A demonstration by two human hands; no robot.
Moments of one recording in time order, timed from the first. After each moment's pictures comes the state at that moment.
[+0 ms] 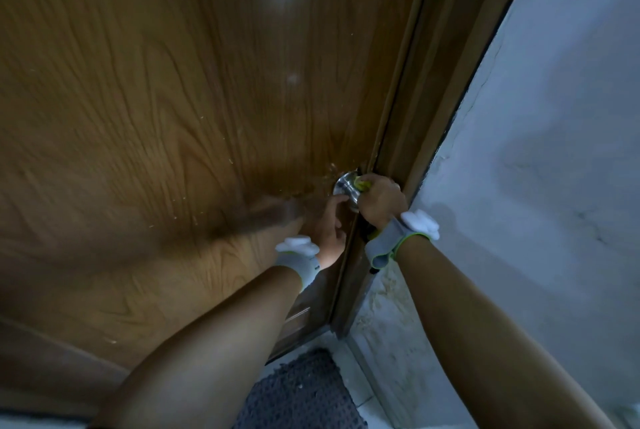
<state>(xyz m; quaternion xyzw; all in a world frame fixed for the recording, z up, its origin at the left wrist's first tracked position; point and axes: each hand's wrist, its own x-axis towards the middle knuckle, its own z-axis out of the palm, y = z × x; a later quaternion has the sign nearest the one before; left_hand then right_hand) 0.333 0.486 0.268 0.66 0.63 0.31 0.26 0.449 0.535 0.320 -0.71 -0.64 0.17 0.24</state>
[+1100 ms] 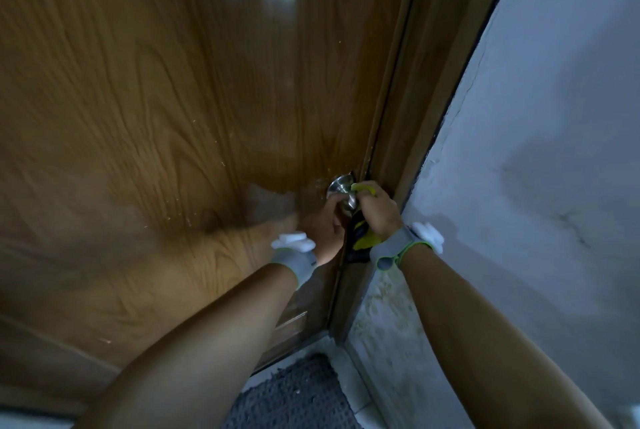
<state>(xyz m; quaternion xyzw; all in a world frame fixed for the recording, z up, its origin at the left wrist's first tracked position) 0.342 0.489 0.286 0.68 0.63 0.31 0.22 0.465 0.527 0.327 -0.66 -0.54 0.42 0.31</state>
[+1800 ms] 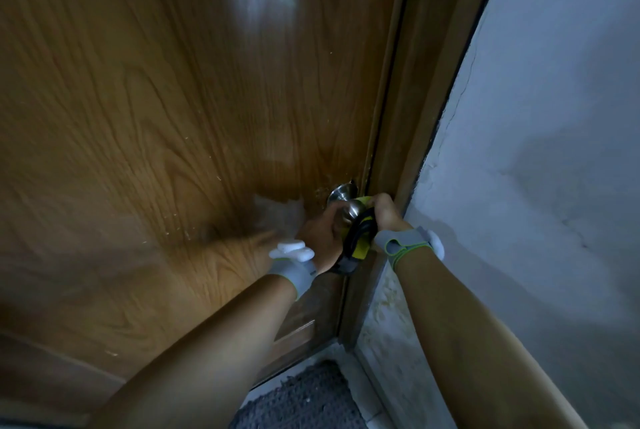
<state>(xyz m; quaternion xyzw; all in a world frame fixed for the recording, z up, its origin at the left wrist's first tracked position) 0.341 0.490 0.290 0.69 0.61 0.31 0.24 0.468 0.539 0.321 -0.63 -0.23 0.60 0.44</state>
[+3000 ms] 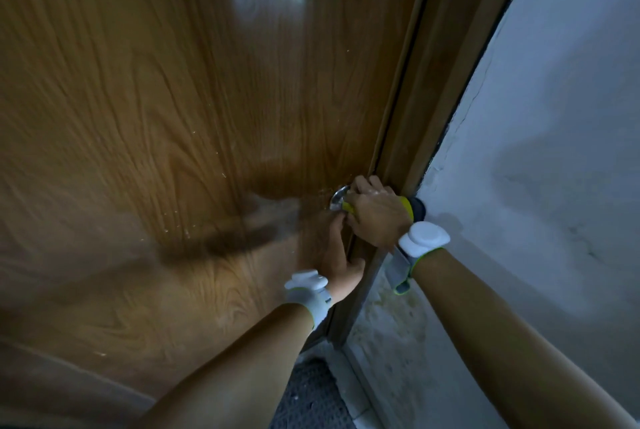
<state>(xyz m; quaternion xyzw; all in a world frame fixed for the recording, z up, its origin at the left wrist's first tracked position) 0.367 0.454 0.276 0.58 0.66 0.33 0.36 0.470 0.541 0.324 -0.50 -0.86 -0.09 0.04</state>
